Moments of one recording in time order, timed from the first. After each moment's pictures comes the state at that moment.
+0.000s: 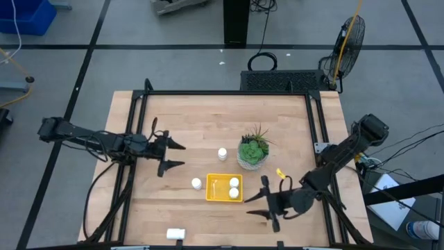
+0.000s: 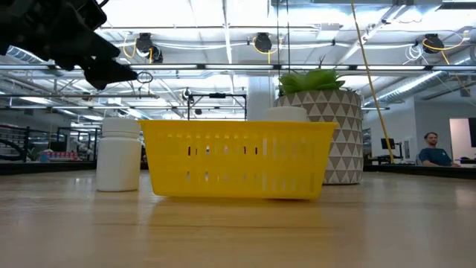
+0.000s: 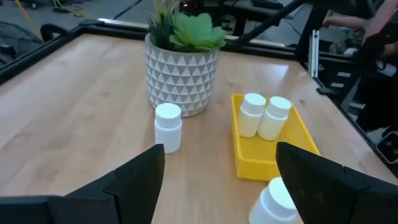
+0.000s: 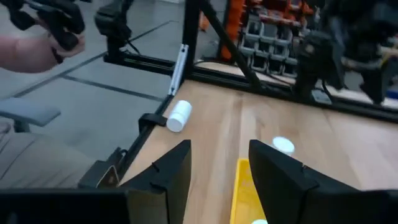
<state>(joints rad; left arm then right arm) -0.17 0.65 0.27 0.09 -0.11 -0.19 0.73 1.47 0.82 0.38 0.53 0.04</state>
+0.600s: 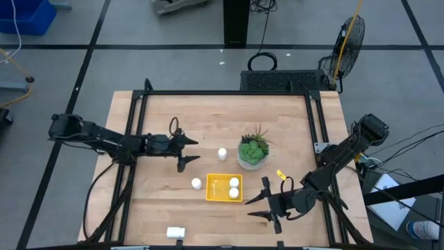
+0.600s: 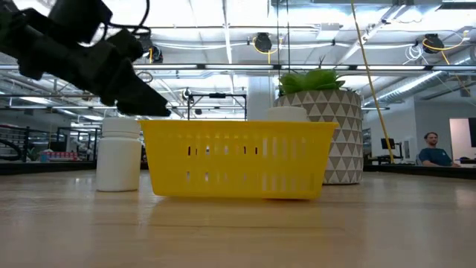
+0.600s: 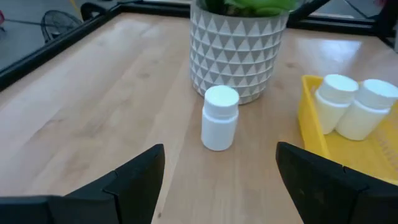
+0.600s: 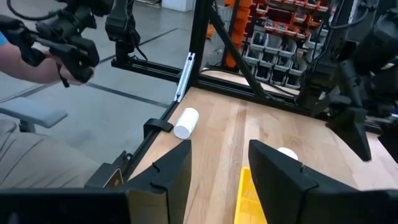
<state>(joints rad) -0.04 1.17 0.27 0.53 -0.14 -0.13 0.74 1.46 0.81 0.42 0.52 -0.01</state>
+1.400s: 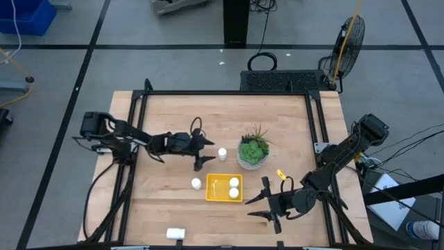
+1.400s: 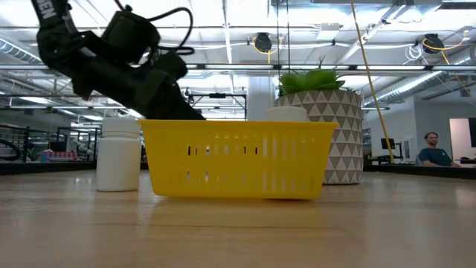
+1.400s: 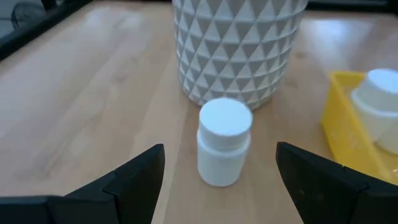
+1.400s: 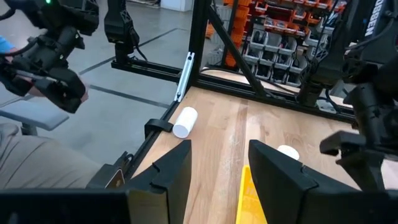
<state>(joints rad) 0.04 1.60 0.47 0.70 -0.02 -0.05 0.74 1.46 0.81 0.42 0.52 0.01</state>
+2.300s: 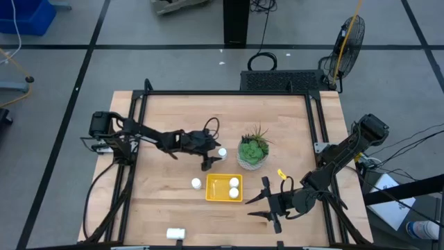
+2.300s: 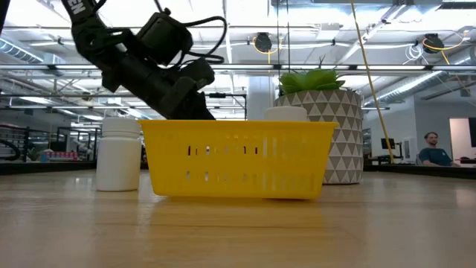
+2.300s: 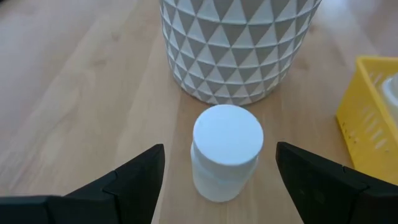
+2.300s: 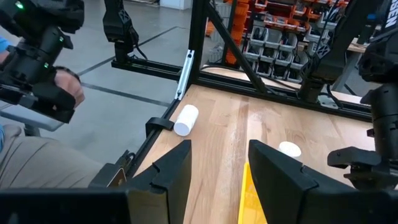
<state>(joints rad) 0.06 1.70 0.69 0.43 0.03 -0.03 0.74 1.46 0.80 0.42 0.52 0.04</state>
